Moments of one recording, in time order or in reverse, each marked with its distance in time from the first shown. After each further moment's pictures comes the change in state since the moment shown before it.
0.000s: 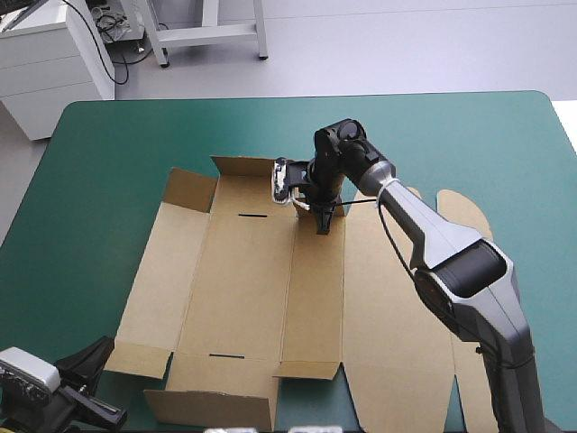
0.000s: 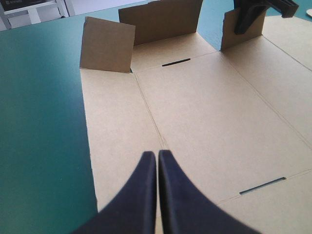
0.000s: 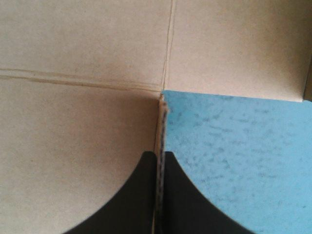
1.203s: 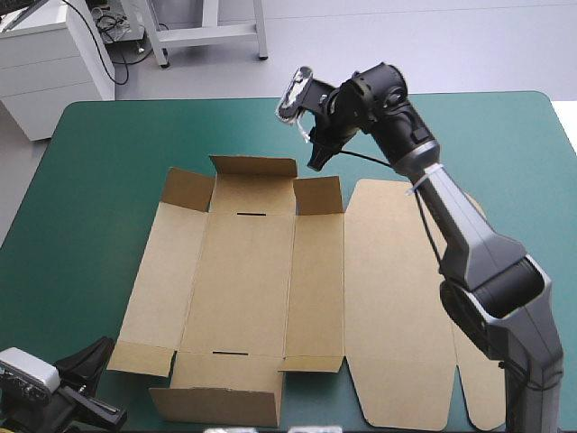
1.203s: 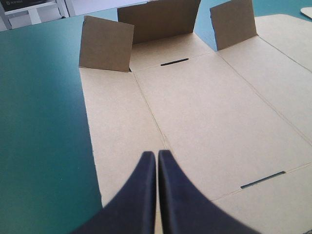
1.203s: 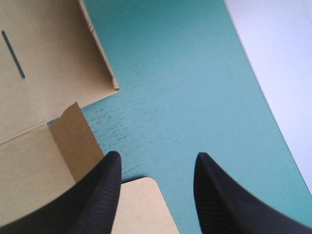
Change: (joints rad) left arm 0.000 0.000 0.000 0.000 0.000 0.000; right arm -0.009 -0.159 -0.288 -0.165 0.020 0.468
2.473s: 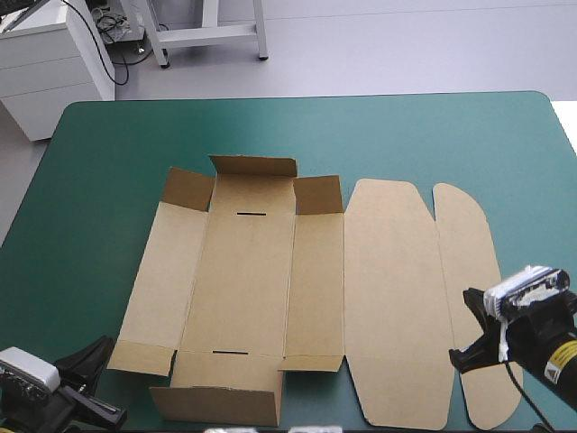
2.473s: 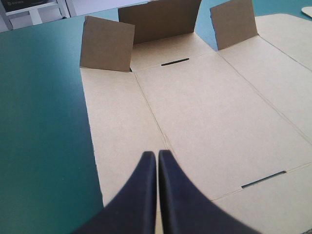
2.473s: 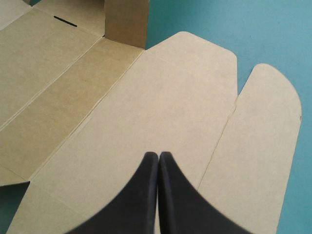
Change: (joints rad) left arm 0.000 0.000 0.000 0.004 0.000 0.000; right arm -0.024 -1.550 1.639 -0.014 -0.393 0.670
